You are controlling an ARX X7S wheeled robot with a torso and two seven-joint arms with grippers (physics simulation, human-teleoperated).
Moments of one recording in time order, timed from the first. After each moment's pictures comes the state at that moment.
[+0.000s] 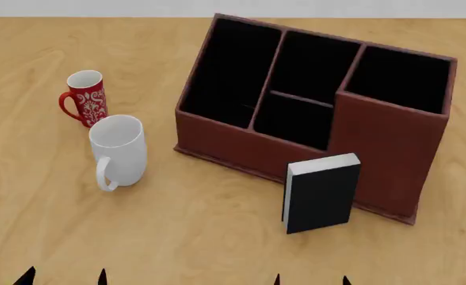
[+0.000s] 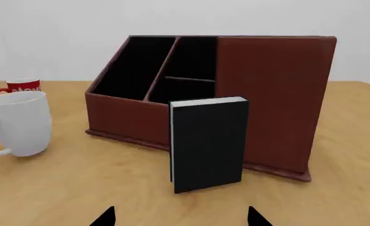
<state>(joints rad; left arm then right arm) 0.00 0.00 0.00 0.00 0.00 0.00 0.00 0.00 0.00 0.00 0.00 0.00 0.00 0.00</state>
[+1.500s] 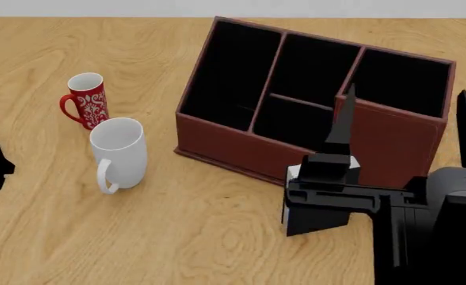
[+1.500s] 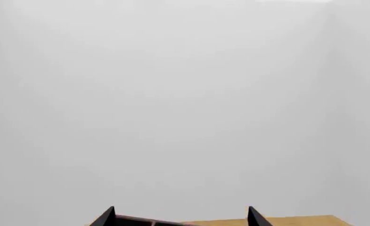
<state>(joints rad) -0.56 -0.32 -0.04 1.01 -0.51 -1.01 -0.40 0.42 0.22 0.09 -0.88 0.32 0.84 0.23</state>
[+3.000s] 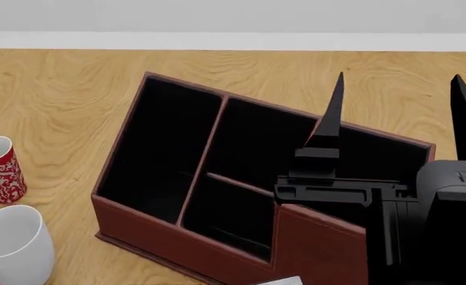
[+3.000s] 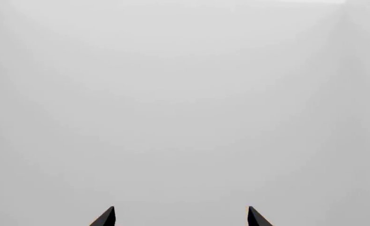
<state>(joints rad) -0.57 -0.45 -0.02 1.01 -0.67 -0.93 -0.56 0.46 0.26 0.05 -0.91 0.37 0.87 0.27</state>
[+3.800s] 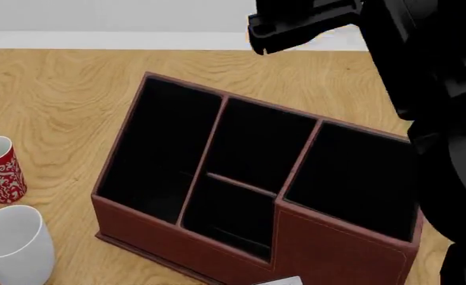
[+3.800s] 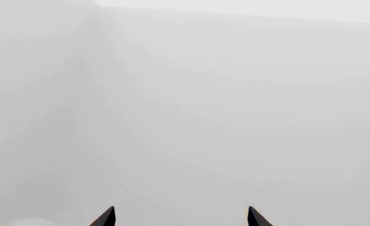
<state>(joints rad) -0.59 -0.51 -0.03 1.02 -0.73 -0.90 -0.62 1.14 0.38 -0.02 -0.57 0.59 1.13 0.05</state>
